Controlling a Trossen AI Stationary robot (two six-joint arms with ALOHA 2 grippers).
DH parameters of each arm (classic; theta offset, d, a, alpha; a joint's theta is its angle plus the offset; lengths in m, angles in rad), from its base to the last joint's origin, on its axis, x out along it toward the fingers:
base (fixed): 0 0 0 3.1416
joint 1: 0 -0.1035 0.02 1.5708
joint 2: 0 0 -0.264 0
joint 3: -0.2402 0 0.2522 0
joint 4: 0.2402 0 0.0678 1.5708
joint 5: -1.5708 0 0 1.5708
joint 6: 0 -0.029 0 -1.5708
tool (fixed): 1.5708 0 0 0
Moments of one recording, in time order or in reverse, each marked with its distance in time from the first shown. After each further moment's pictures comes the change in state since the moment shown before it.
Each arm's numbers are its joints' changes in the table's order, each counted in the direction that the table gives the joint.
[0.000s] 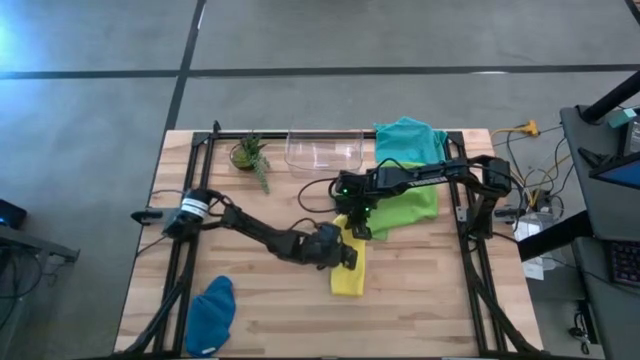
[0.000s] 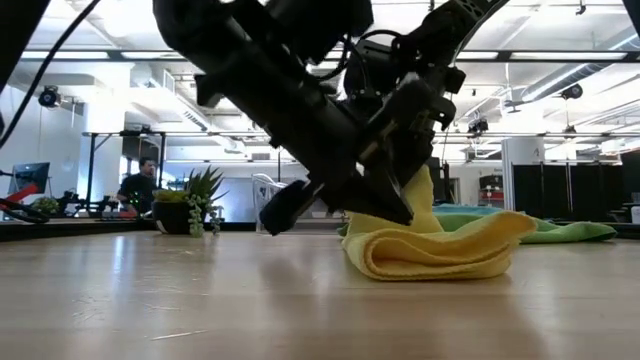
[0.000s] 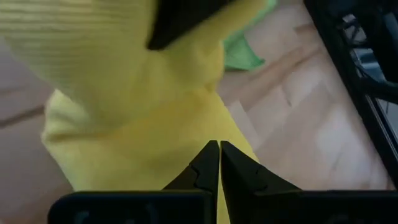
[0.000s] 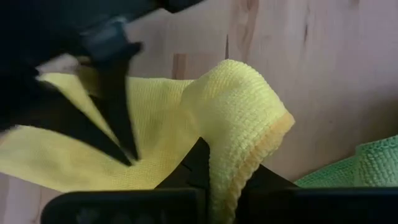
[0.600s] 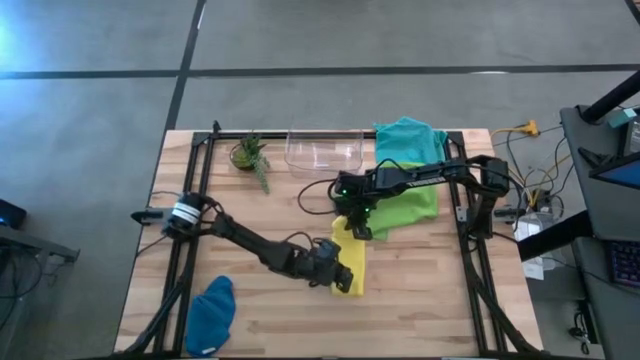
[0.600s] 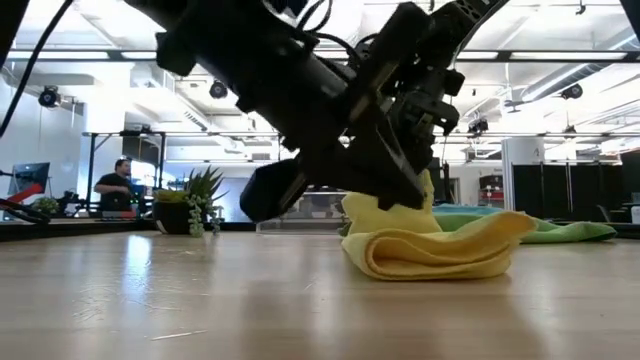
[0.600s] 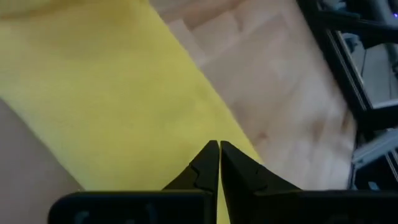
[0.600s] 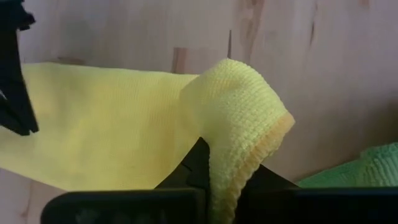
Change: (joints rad) left arm 0.106 -0.052 -0.005 0.028 -0.083 -0.020; right arm 0.001 0.014 -0.001 0.003 -0.001 0.043
